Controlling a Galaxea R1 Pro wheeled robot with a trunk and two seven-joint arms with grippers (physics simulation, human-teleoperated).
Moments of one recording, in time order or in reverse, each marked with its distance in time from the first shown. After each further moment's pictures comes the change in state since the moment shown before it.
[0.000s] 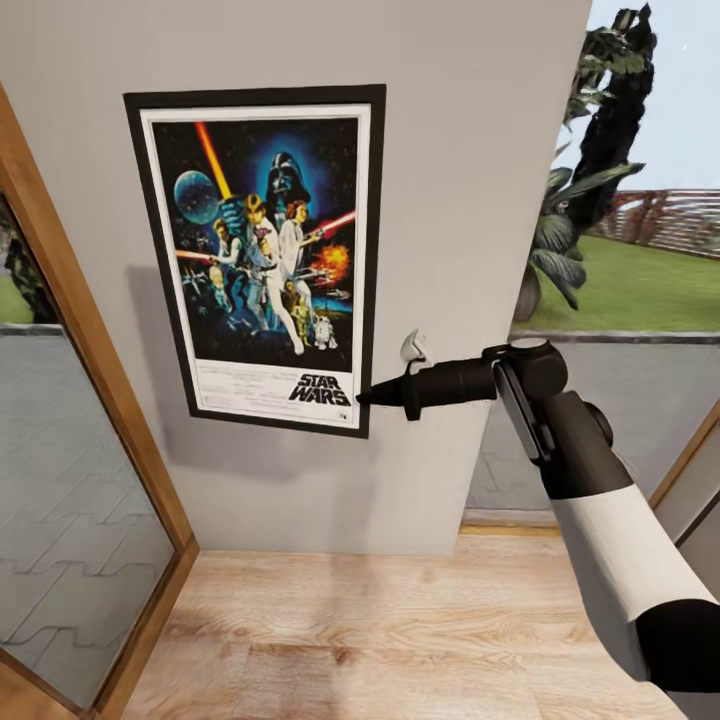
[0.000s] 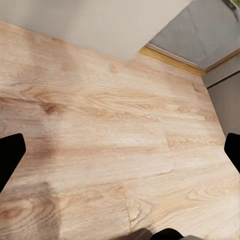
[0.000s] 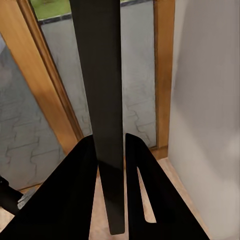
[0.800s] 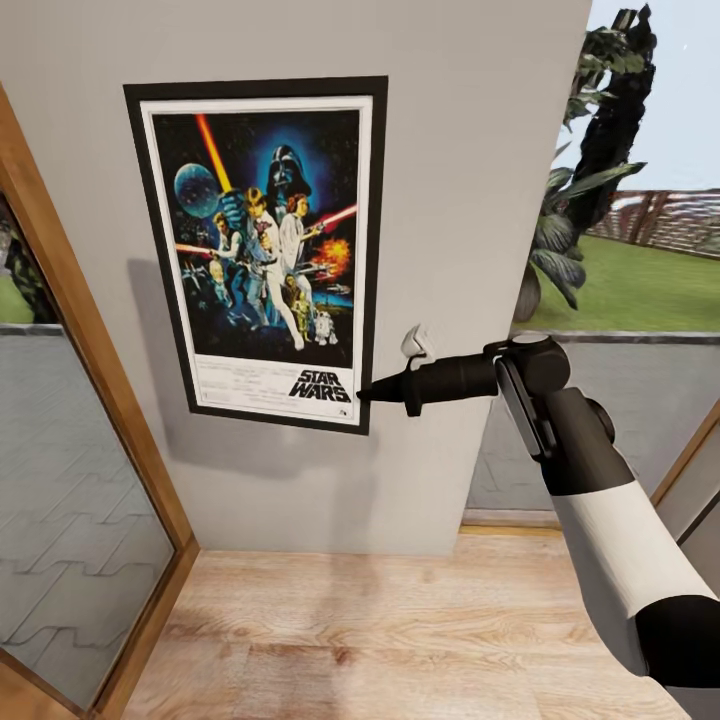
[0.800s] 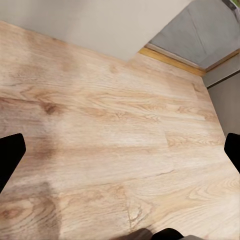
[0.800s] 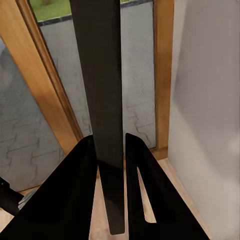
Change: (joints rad) left arm 0.000 0.001 0.000 0.000 0.000 0.000 -0.001; right arm -0.012 0.000 -0.003 -0.003 -0.003 0.015 0.000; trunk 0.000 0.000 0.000
